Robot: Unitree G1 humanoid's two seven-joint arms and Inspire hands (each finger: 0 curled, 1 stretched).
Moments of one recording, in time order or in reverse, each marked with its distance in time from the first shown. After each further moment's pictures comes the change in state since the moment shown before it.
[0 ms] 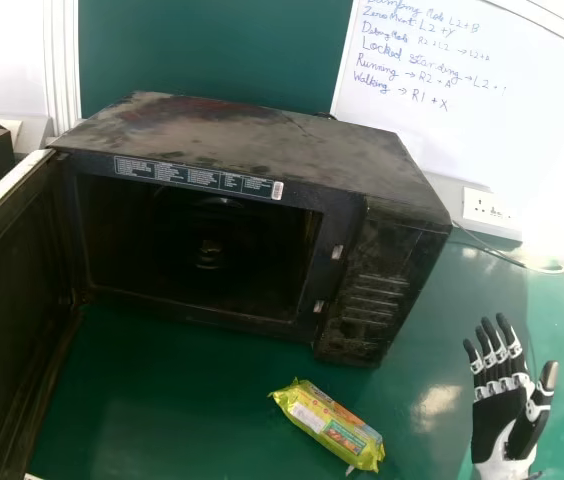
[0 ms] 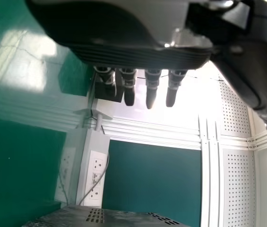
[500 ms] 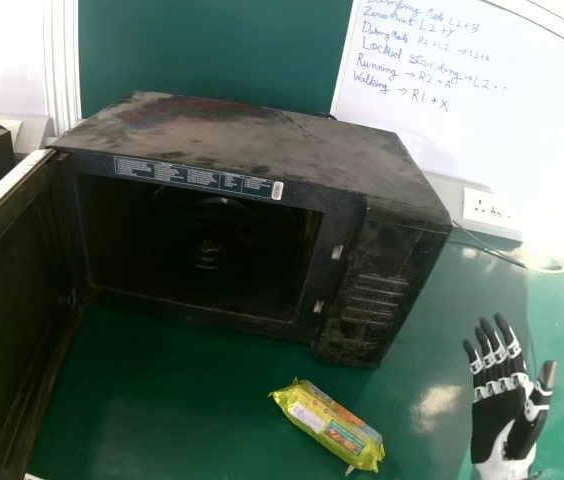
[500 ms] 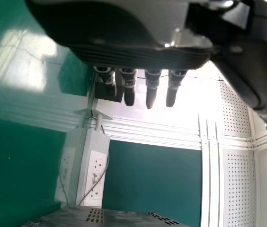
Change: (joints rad) left arm 0.000 0.000 0.000 0.000 0.000 0.000 0.000; right arm 0.000 0.000 0.000 0.000 -0.009 0.000 -0.001
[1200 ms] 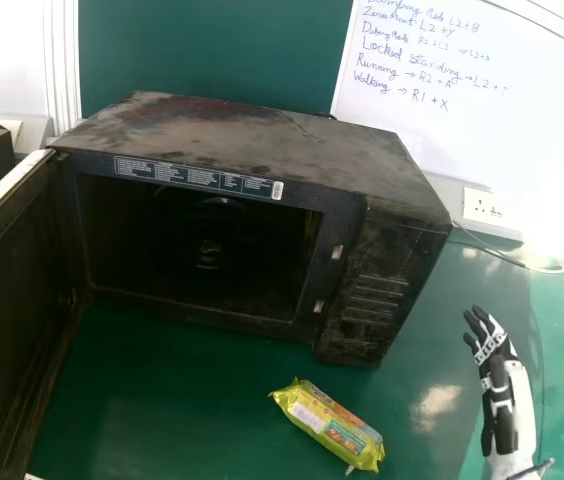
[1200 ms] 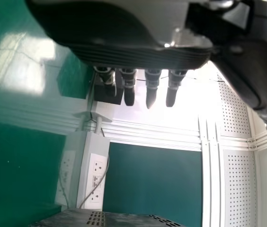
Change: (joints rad) left arm 0.001 0.000 -0.002 -0.009 0.012 0.000 0.020; right arm 0.017 -0.089 -0.001 -0.055 -0.360 -0.096 -0.092
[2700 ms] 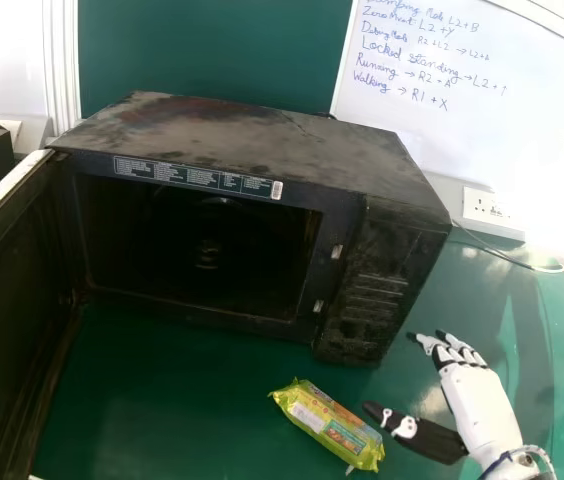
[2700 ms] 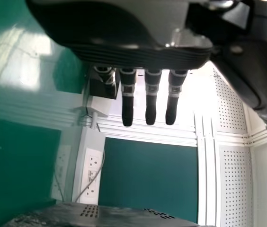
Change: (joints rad) left arm 0.014 -0.018 -0.022 -0.074 0.000 0.016 0.034; right arm 0.096 -0.199 0.051 -0.347 -0.831 0.157 -0.037
